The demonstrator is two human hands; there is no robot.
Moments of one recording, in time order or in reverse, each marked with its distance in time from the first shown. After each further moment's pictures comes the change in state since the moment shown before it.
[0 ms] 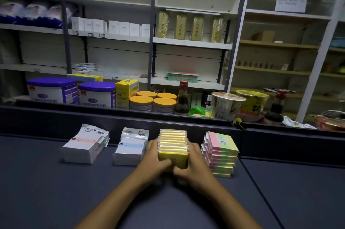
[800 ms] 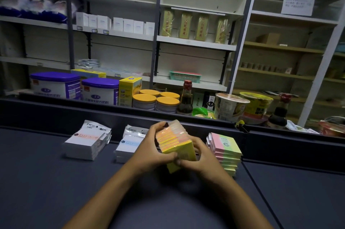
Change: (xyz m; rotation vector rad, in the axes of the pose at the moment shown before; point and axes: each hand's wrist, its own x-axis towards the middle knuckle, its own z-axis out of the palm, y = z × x) left_hand -0.003 0.022 -0.026 -0.176 0.022 0.161; right_hand 0.004 0.002 -0.026 0.376 -0.107 0.158
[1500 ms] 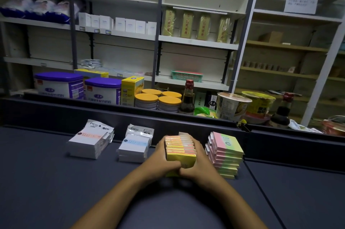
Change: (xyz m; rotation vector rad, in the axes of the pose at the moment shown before) left_hand 0.000 -0.024 0.024 0.088 -0.138 -0.290; right_hand -0.003 0.014 0.018 -0.211 0.049 -0.071
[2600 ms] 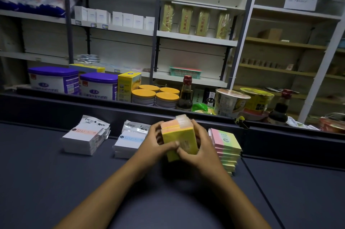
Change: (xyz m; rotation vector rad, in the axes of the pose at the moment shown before) left_hand -0.005 0.019 -0.010 -0.366 0.114 0.143; right_hand 0.003 -0.027 -0.015 0.011 0.135 -0.025
